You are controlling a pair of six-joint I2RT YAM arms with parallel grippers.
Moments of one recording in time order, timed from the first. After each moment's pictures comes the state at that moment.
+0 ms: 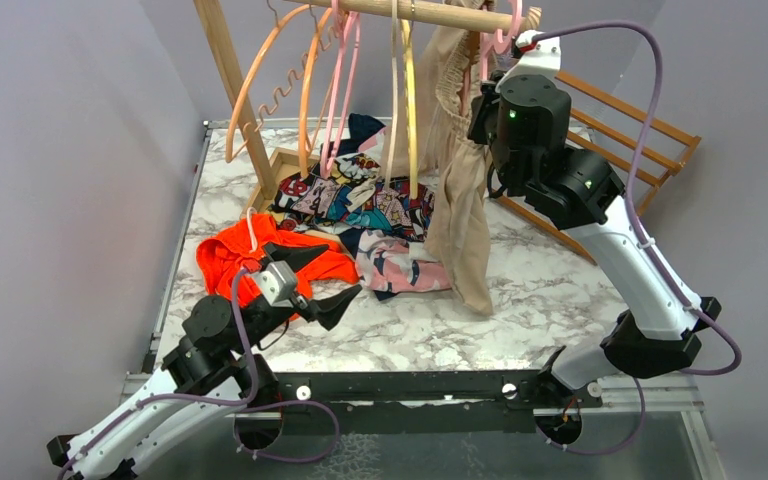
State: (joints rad) left arm -0.92 0.27 0.53 -0.07 0.01 0.02; right arm 0.82 1.48 2.02 -0.69 0.79 0.27
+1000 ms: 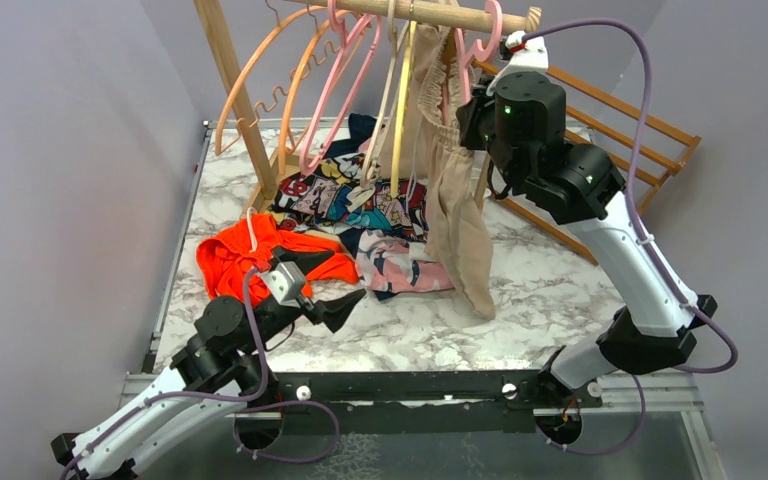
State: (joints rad) left arm -0.92 0.27 0.46 -0.05 0.01 -0.03; right arm 0.80 1.51 2.07 -0.79 0.62 0.33
